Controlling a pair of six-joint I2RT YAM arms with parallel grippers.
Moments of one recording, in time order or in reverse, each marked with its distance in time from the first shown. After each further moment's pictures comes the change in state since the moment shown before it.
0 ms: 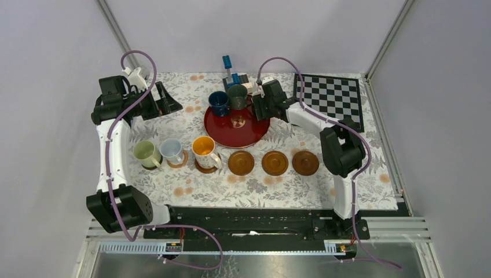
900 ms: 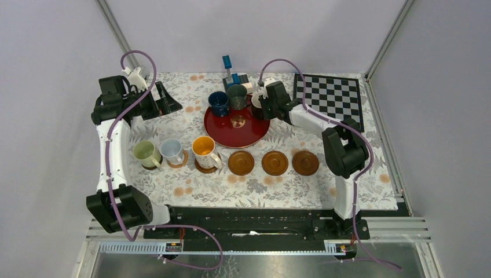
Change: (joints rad) left arm 0.000 0.000 0.000 0.003 -0.004 -0.002; right arm -0.021 -0.005 -0.045 0.072 -0.056 -0.032
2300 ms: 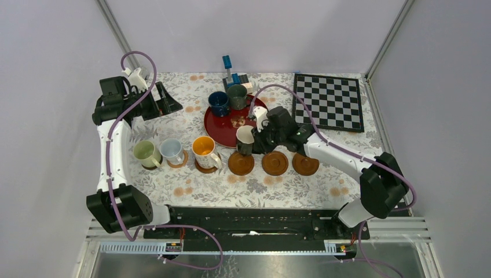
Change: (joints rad) left arm 0.000 -0.001 -0.017 0.022 0.000 -0.012; right arm 0.188 -0.492 -0.411 -0.084 -0.306 -0.101
